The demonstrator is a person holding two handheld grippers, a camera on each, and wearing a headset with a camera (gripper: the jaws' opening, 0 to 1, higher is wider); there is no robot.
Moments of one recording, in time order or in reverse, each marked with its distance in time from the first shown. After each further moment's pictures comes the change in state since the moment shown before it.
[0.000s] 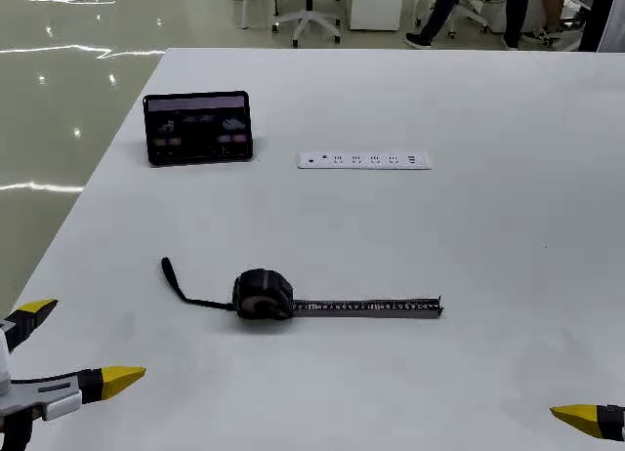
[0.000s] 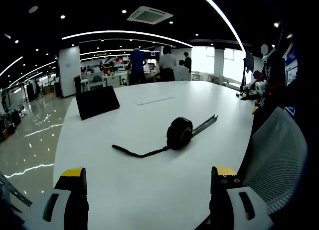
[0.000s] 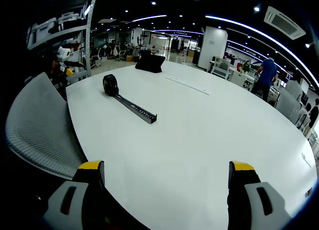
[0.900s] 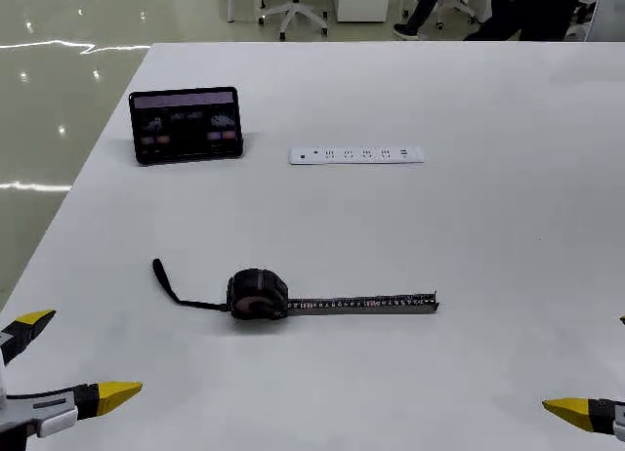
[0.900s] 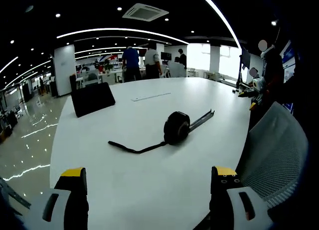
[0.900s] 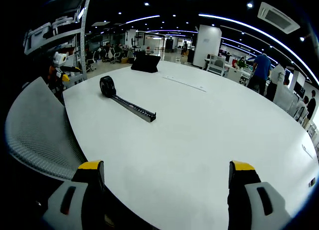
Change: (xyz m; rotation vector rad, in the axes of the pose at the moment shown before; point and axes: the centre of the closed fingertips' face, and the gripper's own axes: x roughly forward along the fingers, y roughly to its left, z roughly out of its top) left arm 0.004 -0.001 -0.009 0.016 0.024 -0.036; right arm 0.000 0.005 -0.011 0.054 0.008 -0.025
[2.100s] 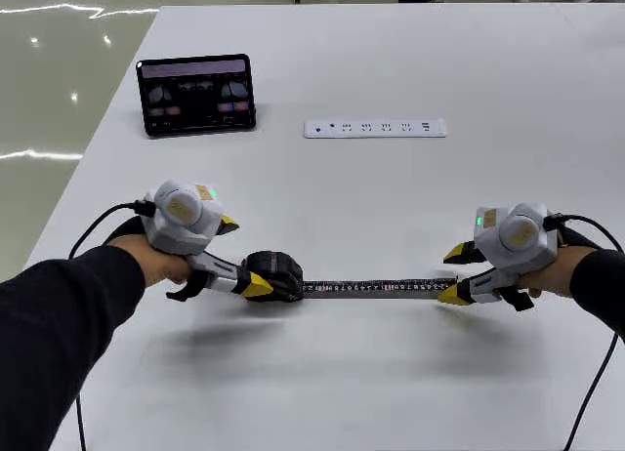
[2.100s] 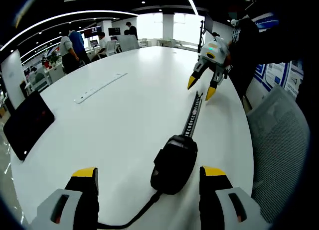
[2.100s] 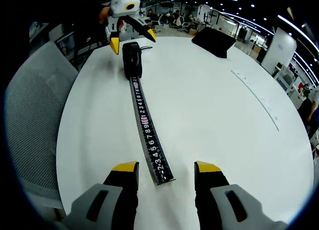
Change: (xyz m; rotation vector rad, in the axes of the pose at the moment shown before) left arm 0.177 -0.047 0.048 0.248 0.235 -0.304; right arm 0.188 0.050 0.077 -0.386 0.208 0.425
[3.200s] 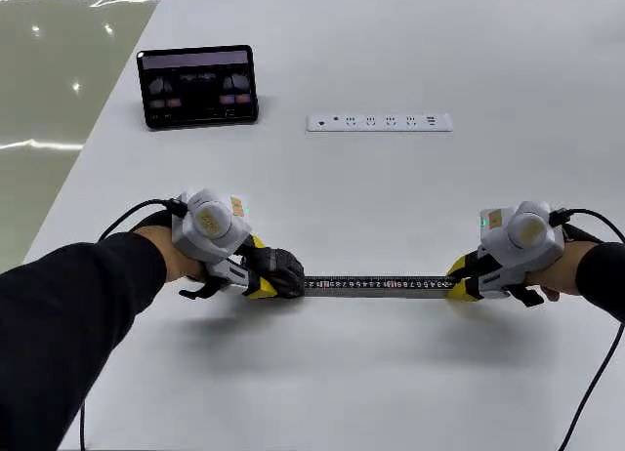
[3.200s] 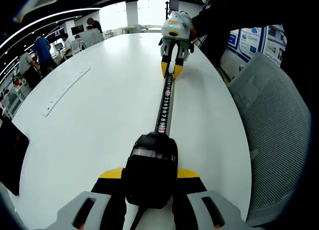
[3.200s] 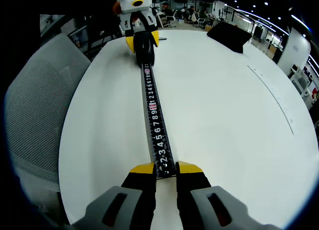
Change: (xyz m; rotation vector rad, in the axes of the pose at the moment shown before) left arm 0.038 -0.043 -0.005 0.263 0.137 -0.229; right arm 0.017 0.006 -0.021 -0.098 0.077 0.162
